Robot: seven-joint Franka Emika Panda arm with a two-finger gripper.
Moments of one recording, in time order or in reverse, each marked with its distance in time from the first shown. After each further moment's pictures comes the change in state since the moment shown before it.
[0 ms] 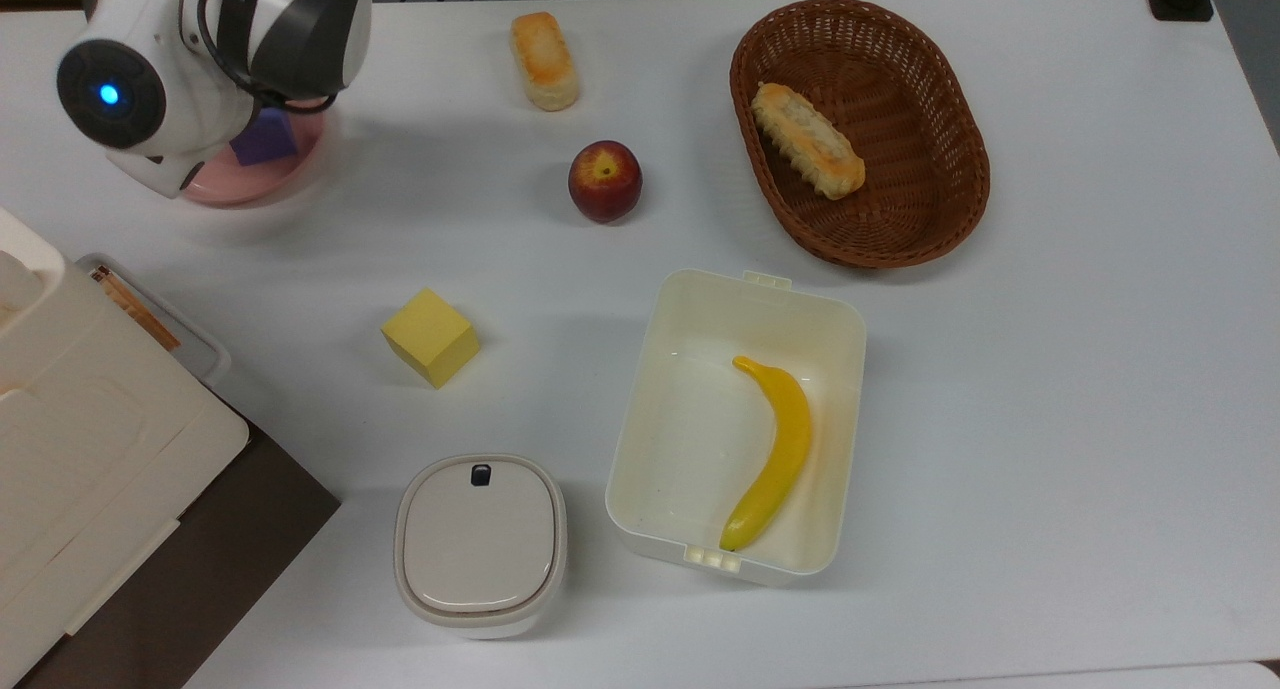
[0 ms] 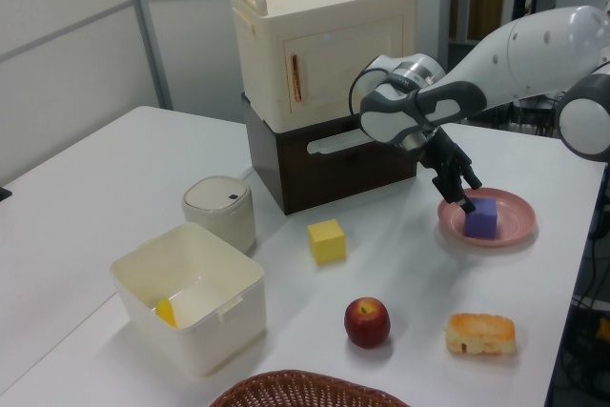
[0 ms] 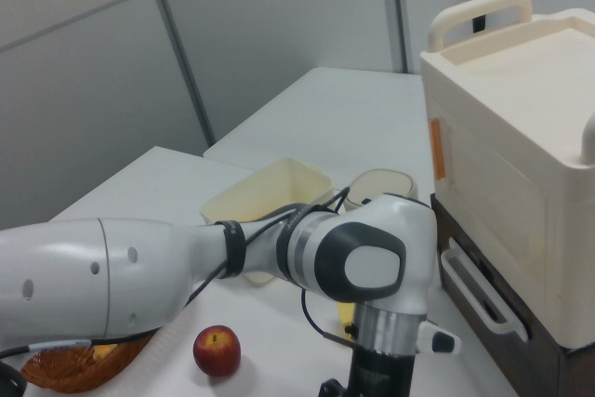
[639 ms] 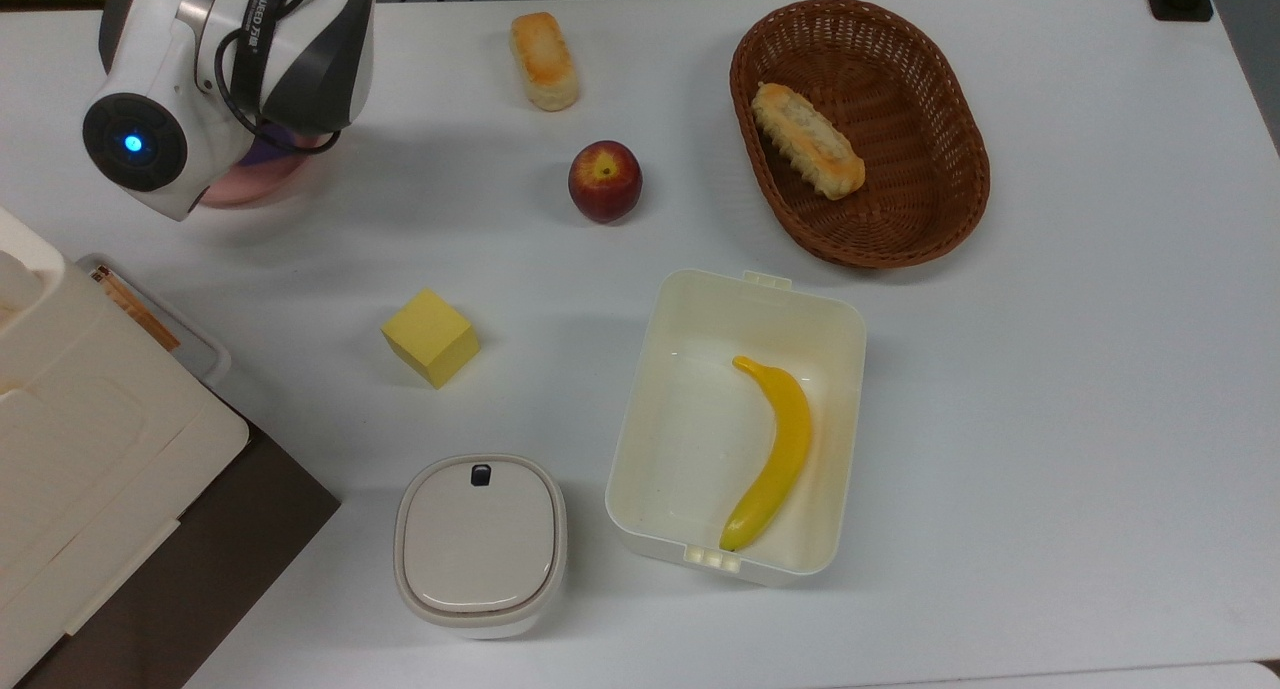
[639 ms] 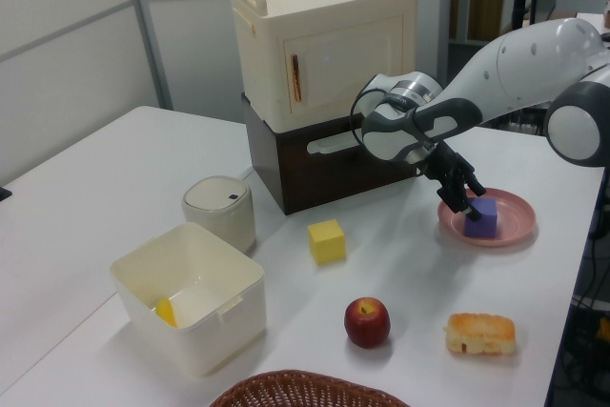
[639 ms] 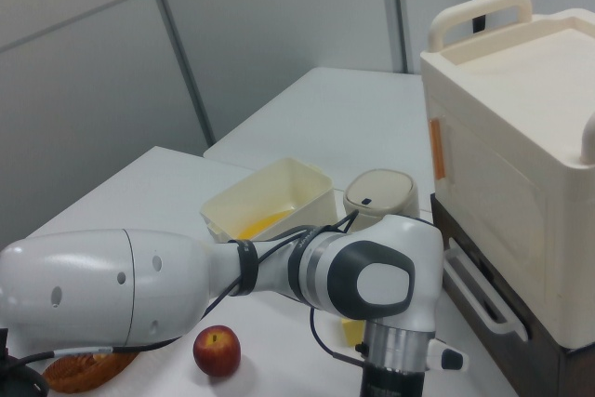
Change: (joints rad) arm -0.007 0.055 0.000 0.000 -0.059 0.026 0.000
